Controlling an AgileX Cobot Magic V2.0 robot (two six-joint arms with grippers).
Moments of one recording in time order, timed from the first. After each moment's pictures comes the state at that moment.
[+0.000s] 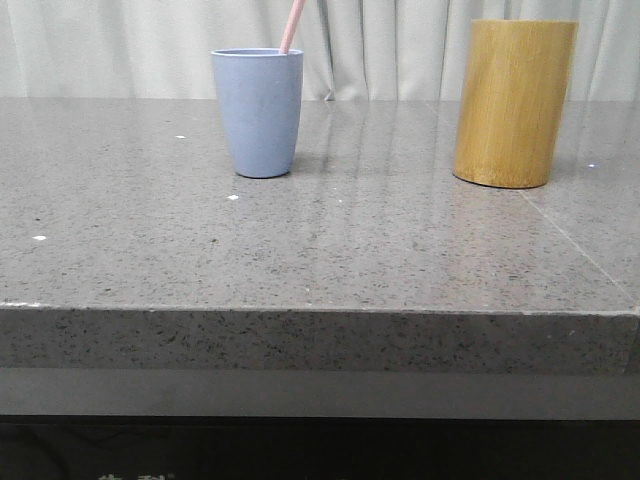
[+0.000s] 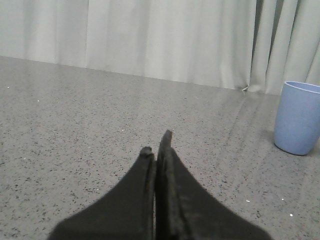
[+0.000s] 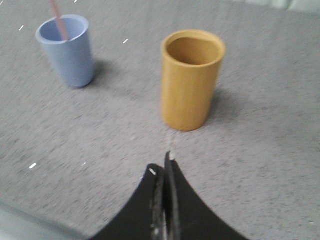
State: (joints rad) left arm -0.06 0.00 0.00 -0.07 0.04 -0.04; right arm 0.13 0.59 -0.81 0.24 0.70 -0.18
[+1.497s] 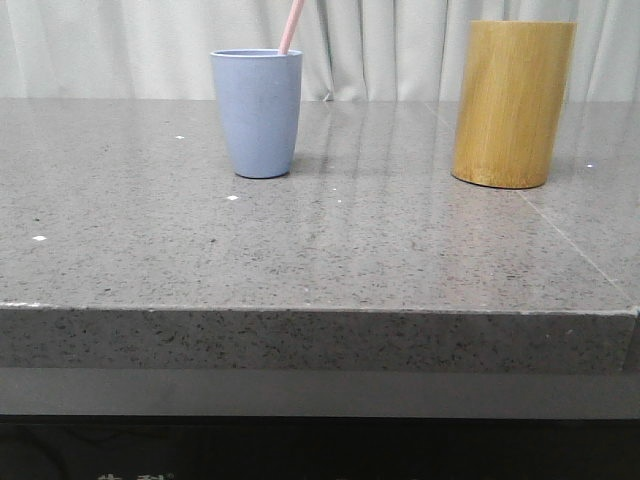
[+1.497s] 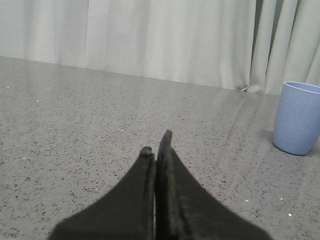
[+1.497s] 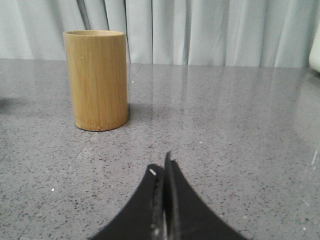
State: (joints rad) left arm -0.06 0.00 0.00 -0.07 0.04 -0.04; right arm 0.02 -0.01 0.03 0.18 0.05 -0.15
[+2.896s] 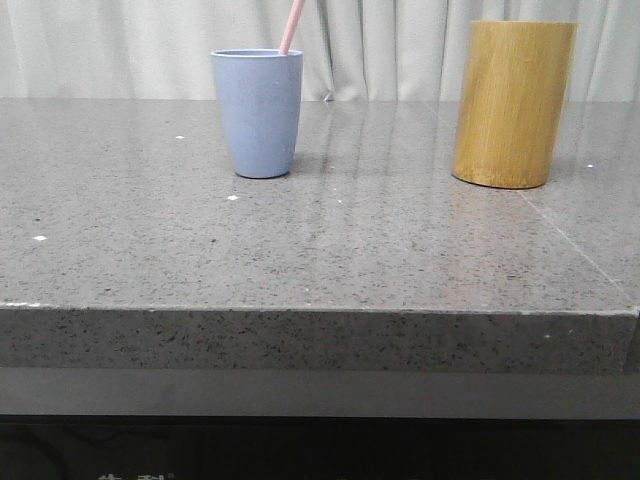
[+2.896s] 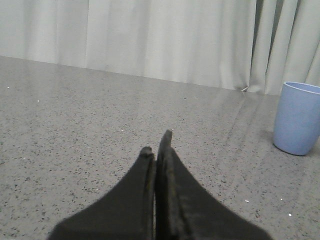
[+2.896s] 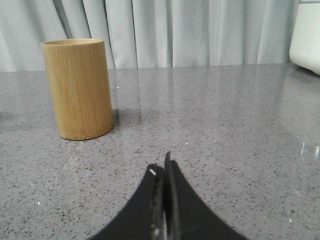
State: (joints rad) left arm -0.06 0.00 0.00 -0.07 0.04 -0.04; right arm -0.02 -0.01 0.03 0.00 0.04 0.10
